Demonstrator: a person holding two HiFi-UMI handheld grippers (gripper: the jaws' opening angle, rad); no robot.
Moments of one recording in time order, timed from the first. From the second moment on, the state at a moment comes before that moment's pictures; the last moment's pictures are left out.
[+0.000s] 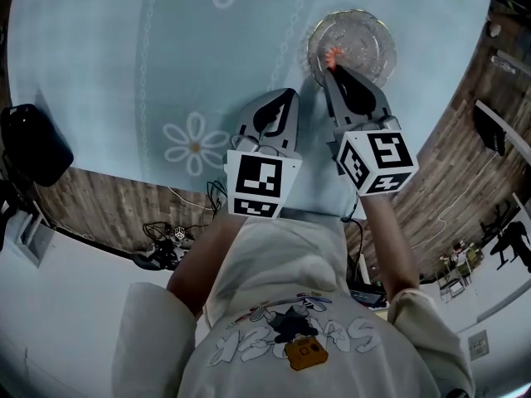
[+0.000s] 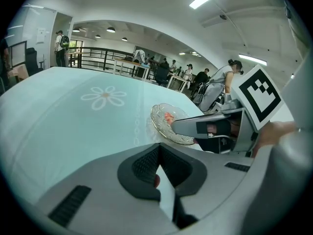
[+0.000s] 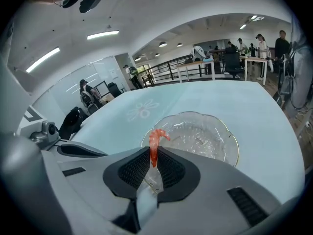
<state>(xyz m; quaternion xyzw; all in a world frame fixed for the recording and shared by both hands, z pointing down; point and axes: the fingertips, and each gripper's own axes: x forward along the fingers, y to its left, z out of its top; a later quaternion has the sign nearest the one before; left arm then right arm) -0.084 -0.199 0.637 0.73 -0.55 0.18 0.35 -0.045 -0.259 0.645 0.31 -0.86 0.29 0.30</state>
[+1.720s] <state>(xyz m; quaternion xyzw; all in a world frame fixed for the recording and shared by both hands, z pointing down) -0.103 -0.207 0.667 0.70 -0.59 0.17 0.38 -0.039 -0.253 0.609 0.32 -0.85 0.29 0.29</state>
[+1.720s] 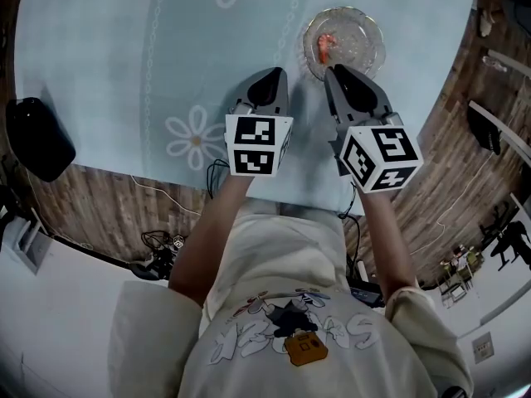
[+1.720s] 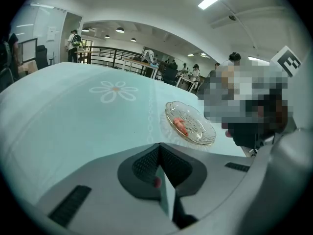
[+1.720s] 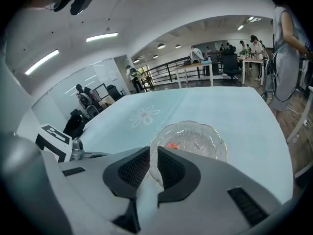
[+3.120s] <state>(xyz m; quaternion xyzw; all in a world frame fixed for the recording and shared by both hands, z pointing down) -0.100 -0.174 0.572 0.69 -0.62 0.07 0.37 0.034 -0.151 0.503 0.31 -0.87 0.29 0.26</state>
